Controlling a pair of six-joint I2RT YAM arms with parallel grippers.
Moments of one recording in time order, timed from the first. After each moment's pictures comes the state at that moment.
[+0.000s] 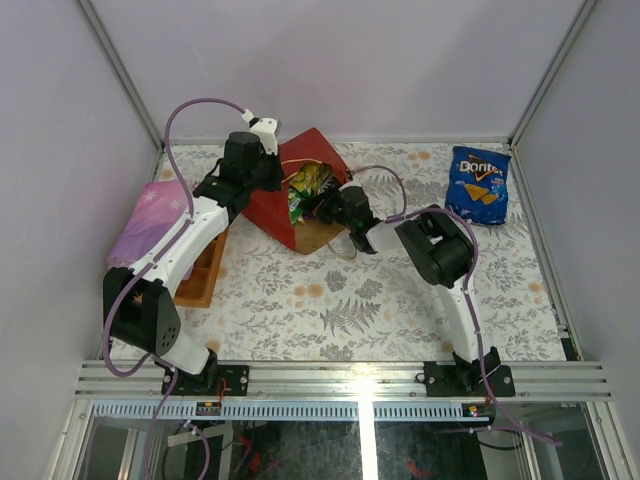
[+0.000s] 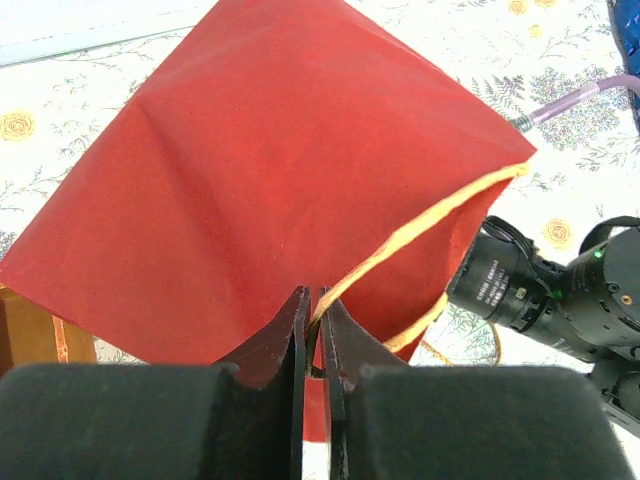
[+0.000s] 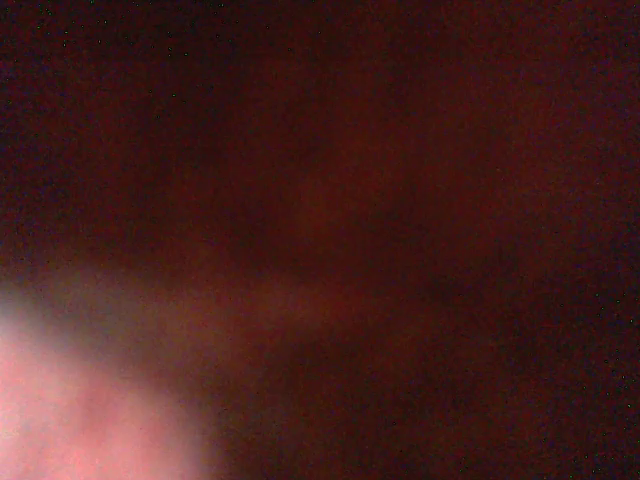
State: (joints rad) left arm -0.33 1.53 1.34 -0.28 0.05 -0.13; right arm 0.61 2.28 1.29 0.77 -0.16 1.16
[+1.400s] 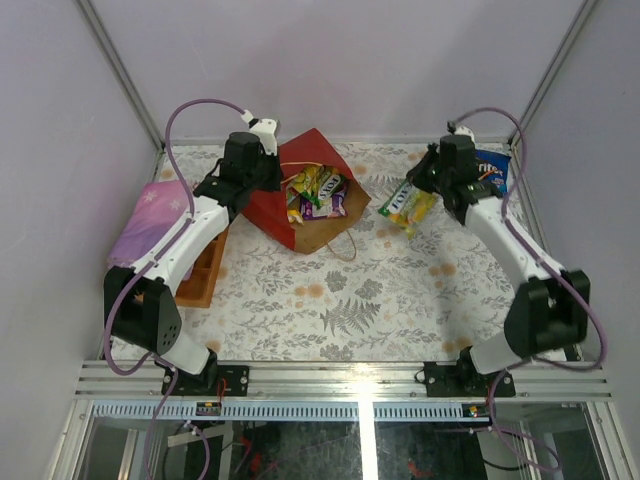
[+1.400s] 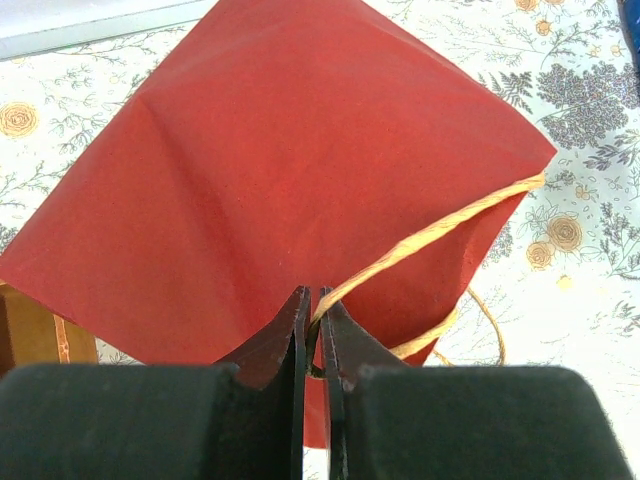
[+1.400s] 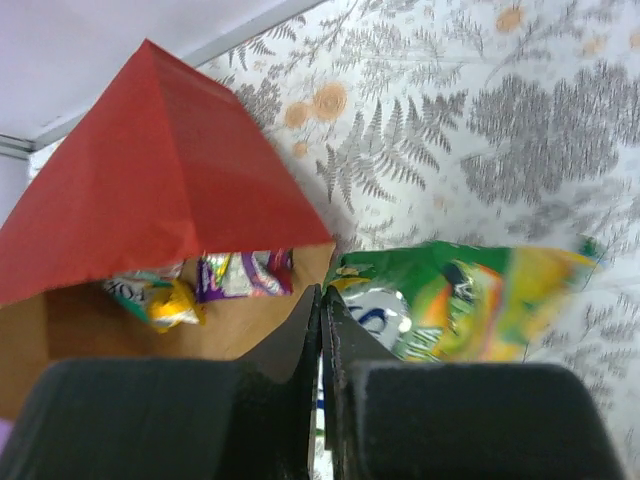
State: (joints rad) left arm -0.33 1.54 1.34 -0.28 0.05 -0.13; right arm 0.24 1.41 1.16 -0.22 0.00 0.63
